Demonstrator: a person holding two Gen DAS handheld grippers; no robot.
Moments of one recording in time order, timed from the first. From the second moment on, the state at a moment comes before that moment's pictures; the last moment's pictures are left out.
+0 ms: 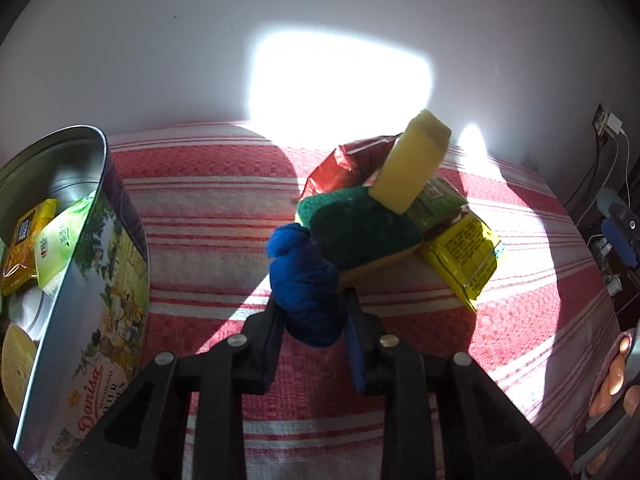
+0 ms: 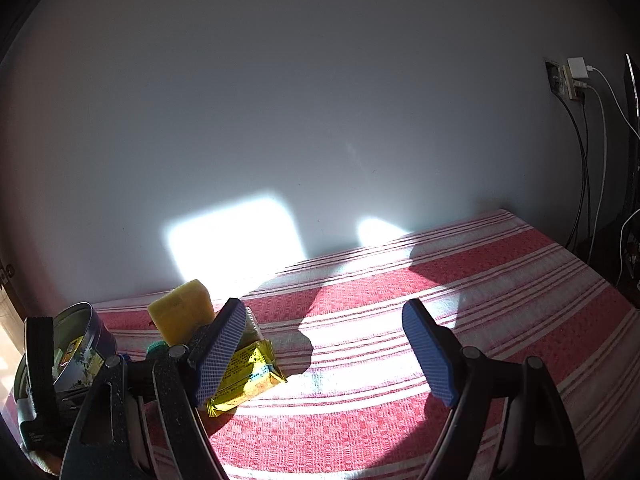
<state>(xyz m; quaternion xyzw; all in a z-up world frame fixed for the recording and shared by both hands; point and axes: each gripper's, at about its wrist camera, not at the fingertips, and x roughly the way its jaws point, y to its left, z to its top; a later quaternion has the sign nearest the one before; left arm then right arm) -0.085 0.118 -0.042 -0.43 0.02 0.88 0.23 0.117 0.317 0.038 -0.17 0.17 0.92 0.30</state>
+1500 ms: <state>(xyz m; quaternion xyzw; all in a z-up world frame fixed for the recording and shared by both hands) -0.044 0.092 -0.006 -0.32 0.05 0.92 0.19 0.010 0.298 -0.031 -0.41 0.07 0.90 0.16</state>
